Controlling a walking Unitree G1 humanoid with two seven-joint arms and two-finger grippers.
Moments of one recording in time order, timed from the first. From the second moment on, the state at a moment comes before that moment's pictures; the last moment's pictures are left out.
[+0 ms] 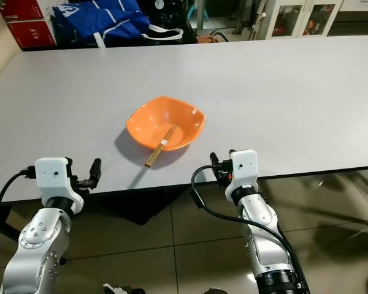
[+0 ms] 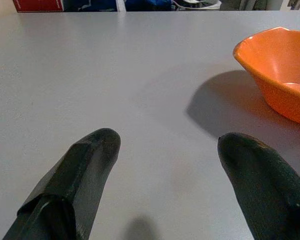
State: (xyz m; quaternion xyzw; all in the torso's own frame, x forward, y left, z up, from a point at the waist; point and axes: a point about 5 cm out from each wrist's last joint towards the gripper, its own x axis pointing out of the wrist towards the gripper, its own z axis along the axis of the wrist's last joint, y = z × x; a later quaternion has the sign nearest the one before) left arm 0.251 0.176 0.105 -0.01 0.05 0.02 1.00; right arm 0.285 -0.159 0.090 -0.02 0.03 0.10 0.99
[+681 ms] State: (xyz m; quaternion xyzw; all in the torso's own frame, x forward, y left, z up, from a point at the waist) left arm 0.243 0.175 0.107 -0.01 0.05 0.04 1.00; right arm 0.295 -0.146 0.089 -0.02 0.04 0.14 0.99
